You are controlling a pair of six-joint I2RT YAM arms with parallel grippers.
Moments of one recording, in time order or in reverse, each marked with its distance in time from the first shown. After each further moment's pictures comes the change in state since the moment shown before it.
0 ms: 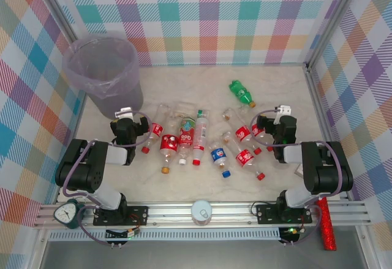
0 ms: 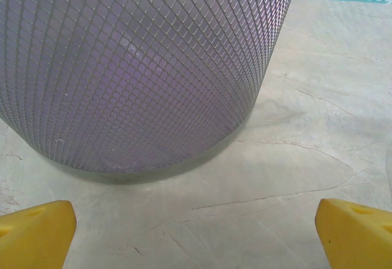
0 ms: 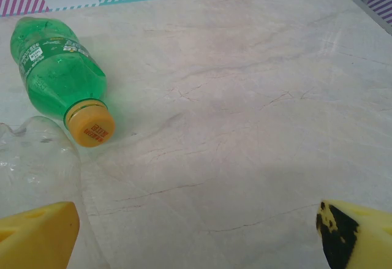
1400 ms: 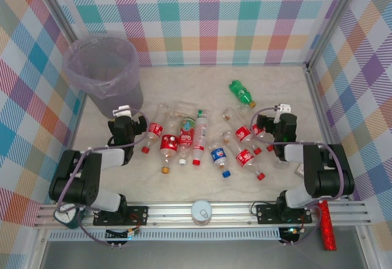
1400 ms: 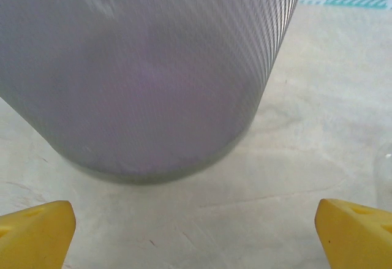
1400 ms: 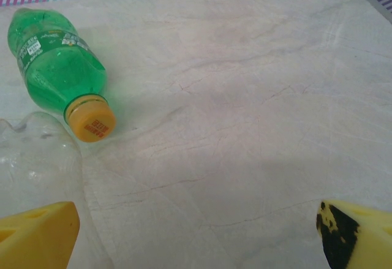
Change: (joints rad) left arm -0.010 -0.175 0.044 -0.233 -0.020 0.000; right arm 0.001 -0.061 0.060 -0.177 -0.003 0.003
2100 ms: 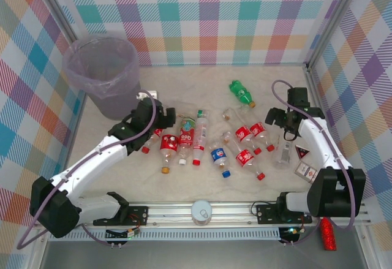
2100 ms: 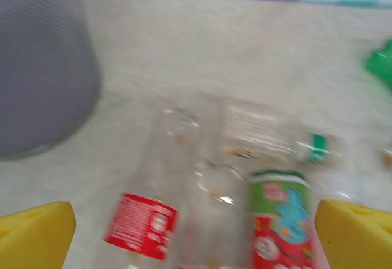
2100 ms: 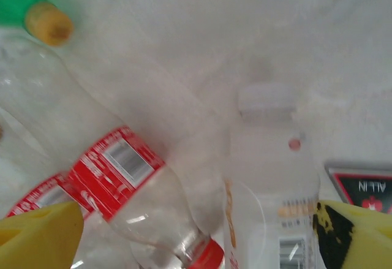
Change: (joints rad) left arm -0.492 -0.219 0.538 -1.019 -0.067 -0.323; right arm -0.044 -0.151 0.581 -1.386 -0.001 0.267
